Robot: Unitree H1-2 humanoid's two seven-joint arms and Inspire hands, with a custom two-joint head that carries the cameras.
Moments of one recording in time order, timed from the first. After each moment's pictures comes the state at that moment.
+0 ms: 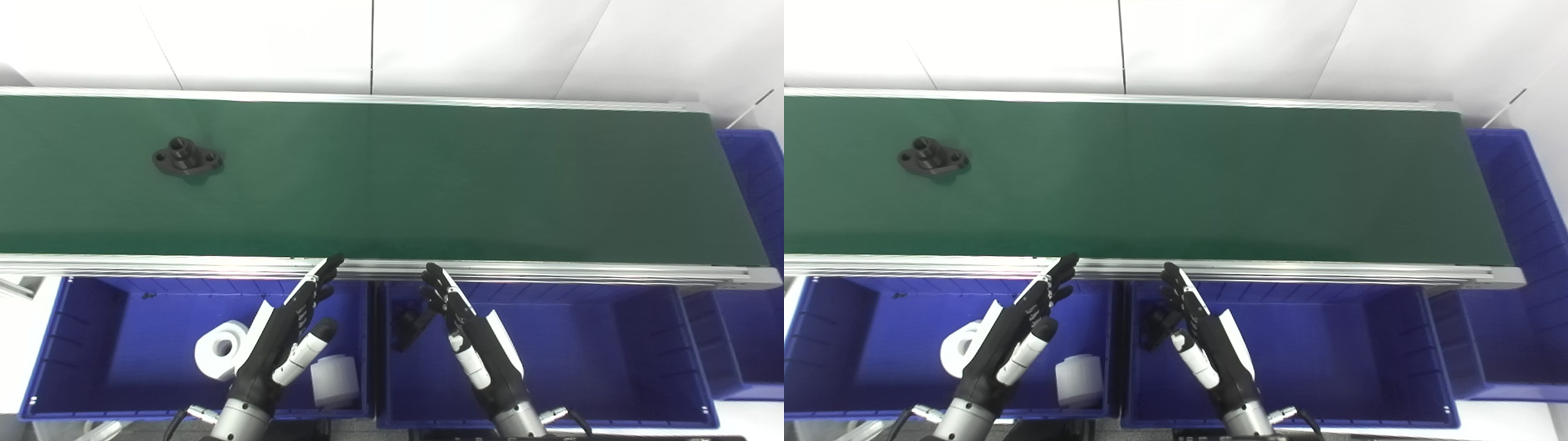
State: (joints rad) left arm 0.57 0.09 -0.32 -0.35 0.13 -0.08 -0.17; right arm 0.55 -0.08 0.37 -0.22 -0.12 -0.12 0.06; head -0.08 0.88
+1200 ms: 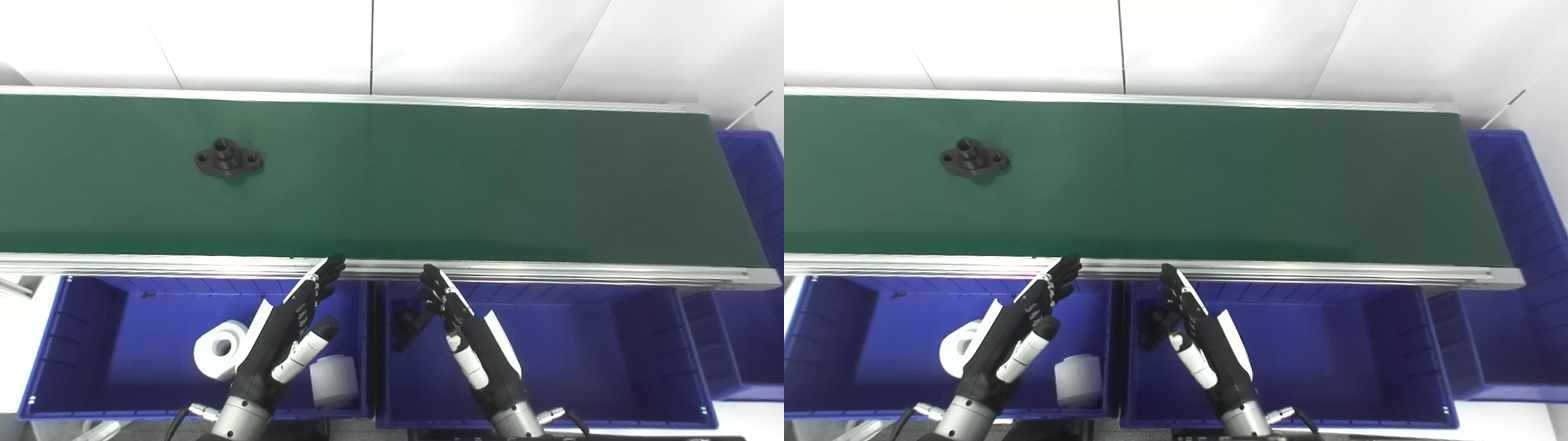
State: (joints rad) left arm 0.56 0.09 -0.32 -0.34 0.08 -0.08 -0.18; right arm 0.55 -0.07 0.37 -0.21 -0.12 -0.13 0.06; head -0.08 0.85
